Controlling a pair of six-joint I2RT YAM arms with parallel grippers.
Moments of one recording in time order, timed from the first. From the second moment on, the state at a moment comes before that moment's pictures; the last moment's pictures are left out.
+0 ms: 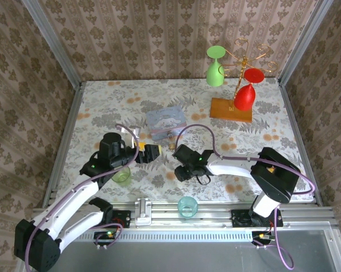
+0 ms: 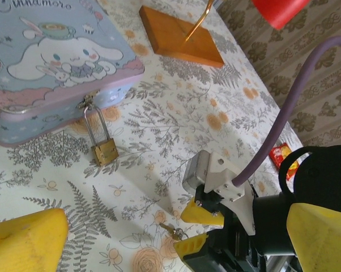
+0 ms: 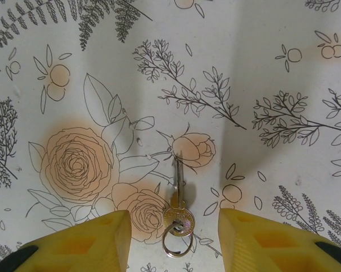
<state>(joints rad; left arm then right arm) -0.54 0.84 0.54 -0.17 0.42 -0.48 0.93 1.65 0.88 -0.39 0.05 0.40</state>
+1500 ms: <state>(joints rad) -0.54 0.85 0.53 -0.16 0.42 -0.48 0.82 1.50 0.59 -0.06 -0.09 0.45</state>
